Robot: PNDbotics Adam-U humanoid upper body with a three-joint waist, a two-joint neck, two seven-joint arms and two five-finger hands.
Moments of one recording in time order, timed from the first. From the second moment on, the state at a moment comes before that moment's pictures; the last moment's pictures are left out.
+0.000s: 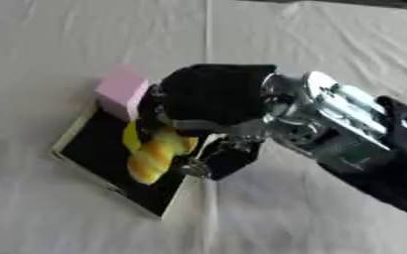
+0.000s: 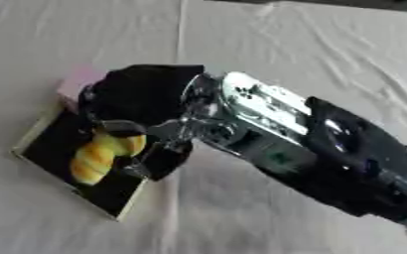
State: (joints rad) left arm -0.26 0.41 0.11 -1.98 -0.07 -0.26 0.39; right arm -0.93 -0.53 0.73 -1.99 0.67 0.09 0.66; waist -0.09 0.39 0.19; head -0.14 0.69
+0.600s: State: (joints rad) left arm -0.26 0.40 0.11 -1.98 -0.07 -0.26 0.39; right arm -0.88 -0.48 0.75 -1.92 0.78 0.05 0.70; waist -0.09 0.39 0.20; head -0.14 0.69
